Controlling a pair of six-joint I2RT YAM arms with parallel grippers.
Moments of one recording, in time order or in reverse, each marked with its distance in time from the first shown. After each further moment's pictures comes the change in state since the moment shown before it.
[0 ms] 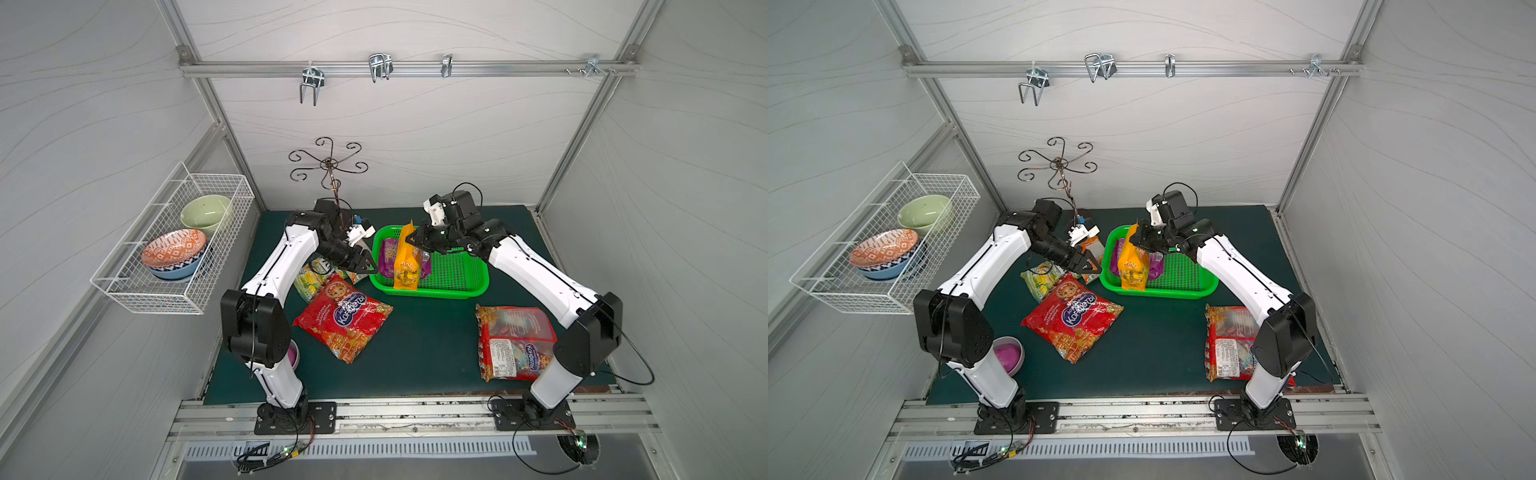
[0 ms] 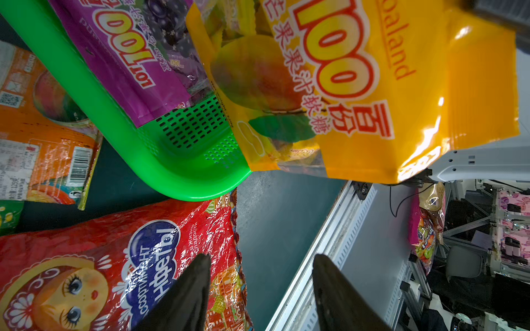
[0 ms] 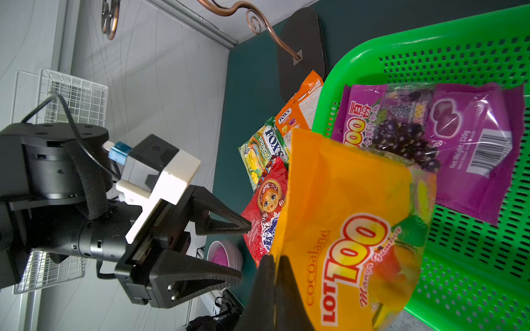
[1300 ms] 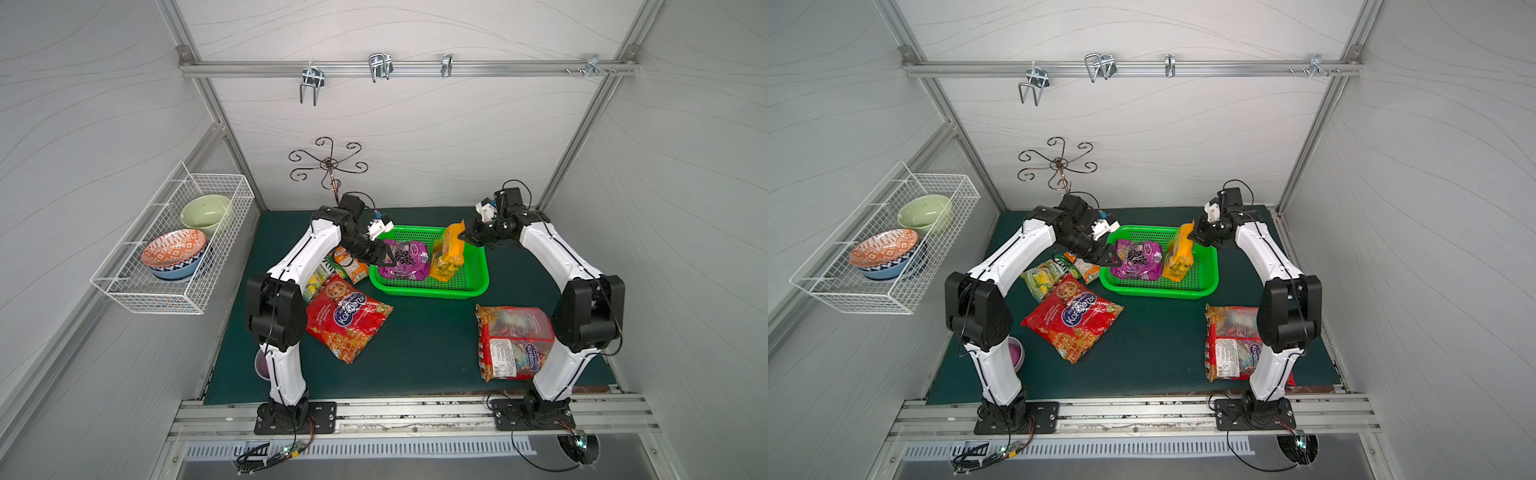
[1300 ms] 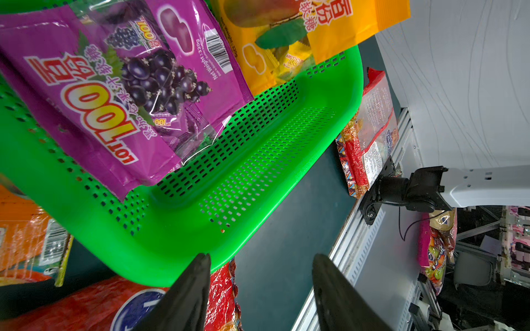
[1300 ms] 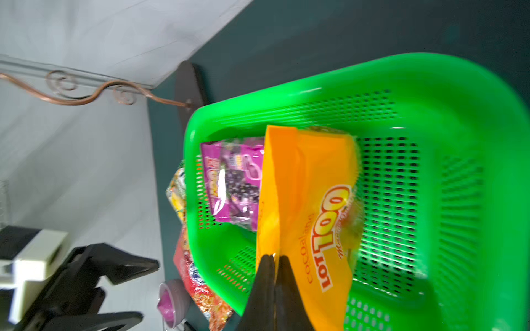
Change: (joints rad) left arm -0.133 0.160 0.126 0.125 -0.046 -0.135; right arm -0.450 0.130 -0.051 -0.131 -0.126 -0.246
